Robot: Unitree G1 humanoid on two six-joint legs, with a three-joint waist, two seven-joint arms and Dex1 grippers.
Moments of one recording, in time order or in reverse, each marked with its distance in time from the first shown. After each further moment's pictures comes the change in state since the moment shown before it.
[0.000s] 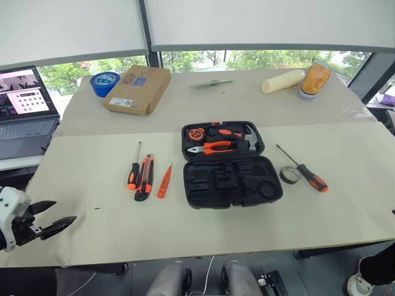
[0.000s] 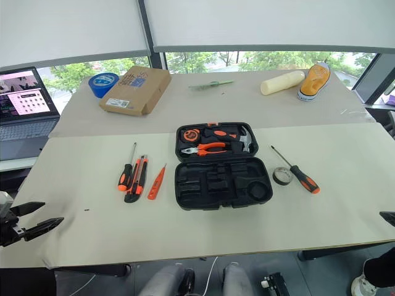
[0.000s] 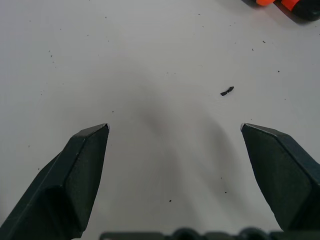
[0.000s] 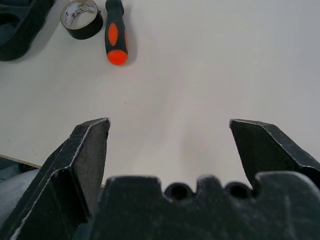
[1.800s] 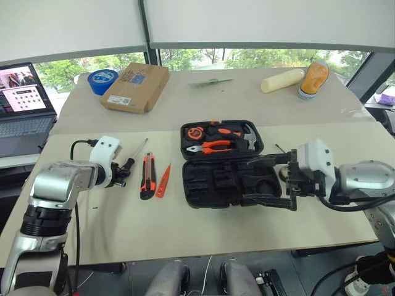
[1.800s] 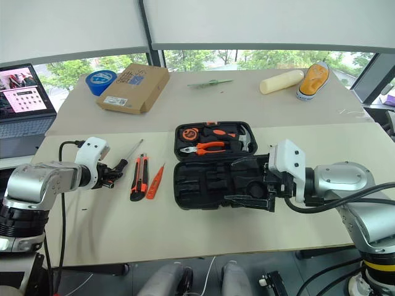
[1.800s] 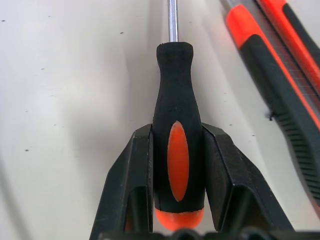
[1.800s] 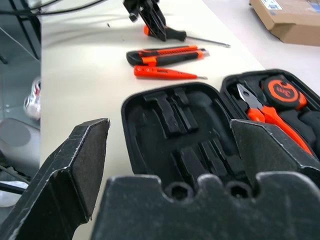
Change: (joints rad) left arm -0.828 -0.169 -0.577 -0.194 0.078 0.992 0.667; right arm -0.354 0.298 0.562 -1.235 0.164 0.237 -0.376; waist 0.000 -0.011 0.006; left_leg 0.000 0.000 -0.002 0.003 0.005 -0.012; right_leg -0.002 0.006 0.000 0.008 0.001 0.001
